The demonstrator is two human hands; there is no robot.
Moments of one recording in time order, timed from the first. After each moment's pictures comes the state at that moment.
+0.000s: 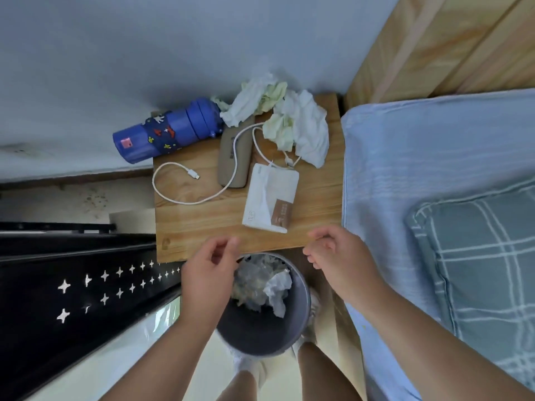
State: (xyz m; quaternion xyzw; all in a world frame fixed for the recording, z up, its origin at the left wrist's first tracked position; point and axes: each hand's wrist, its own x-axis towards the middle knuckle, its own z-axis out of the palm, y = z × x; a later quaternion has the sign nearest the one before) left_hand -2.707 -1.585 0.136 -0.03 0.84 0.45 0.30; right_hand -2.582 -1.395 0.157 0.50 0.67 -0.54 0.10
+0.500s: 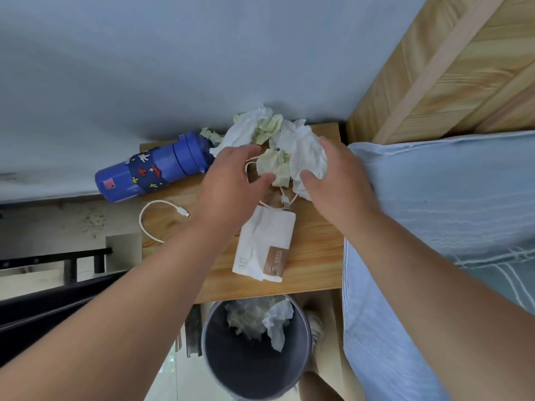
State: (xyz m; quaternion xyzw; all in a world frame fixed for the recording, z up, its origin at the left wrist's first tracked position) left_hand -2.844 -1.422 0.142 0.25 0.90 0.29 0.21; right_hand -2.725 -1.275 0.141 0.40 0.85 -0.35 0.00
